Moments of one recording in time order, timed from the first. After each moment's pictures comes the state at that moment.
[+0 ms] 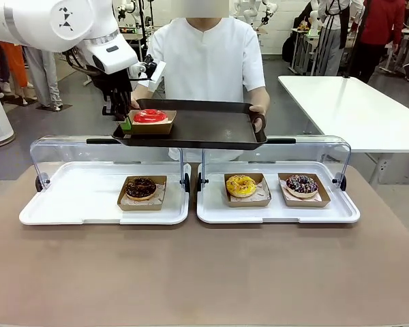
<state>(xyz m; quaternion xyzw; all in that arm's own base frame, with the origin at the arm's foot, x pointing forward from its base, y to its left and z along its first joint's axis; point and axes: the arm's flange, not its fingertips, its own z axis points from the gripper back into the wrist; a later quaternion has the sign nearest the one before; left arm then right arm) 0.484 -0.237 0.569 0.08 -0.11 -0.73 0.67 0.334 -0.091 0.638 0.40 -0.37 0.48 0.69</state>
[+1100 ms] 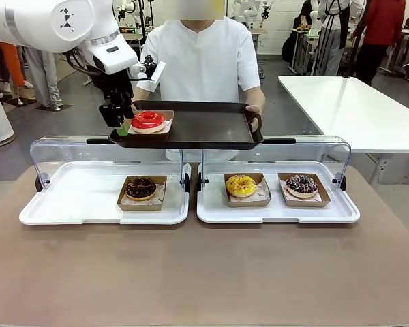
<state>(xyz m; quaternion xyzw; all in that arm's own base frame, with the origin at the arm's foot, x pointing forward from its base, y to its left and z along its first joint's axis) 0.487 -0.236 0.569 0.08 -0.11 -0.73 0.67 0.334 -0.091 0.638 0.40 -0.37 0.48 0.69</state>
